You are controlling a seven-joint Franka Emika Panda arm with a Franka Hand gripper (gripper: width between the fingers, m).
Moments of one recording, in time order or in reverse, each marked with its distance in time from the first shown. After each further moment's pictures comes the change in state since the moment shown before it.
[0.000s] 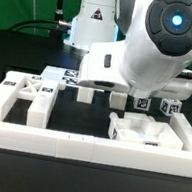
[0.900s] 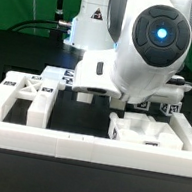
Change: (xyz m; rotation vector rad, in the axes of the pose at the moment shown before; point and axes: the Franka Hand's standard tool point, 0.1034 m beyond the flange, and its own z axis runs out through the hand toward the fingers) arm 0.002 0.009 0.026 0.003 -0.021 -0.002
